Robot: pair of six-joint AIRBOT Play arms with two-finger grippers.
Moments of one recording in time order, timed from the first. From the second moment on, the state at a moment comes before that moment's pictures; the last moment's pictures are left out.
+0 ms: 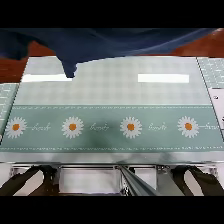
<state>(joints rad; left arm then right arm) 0.20 -1.02 2.01 0.59 -1.41 -1.33 -0.25 -0.71 1.79 -1.05 1.23 1.47</state>
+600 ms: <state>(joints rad) 0.18 -0.73 1.71 0.76 -1.62 -1.44 -0.25 -0.54 1.78 -1.19 1.46 1.49</state>
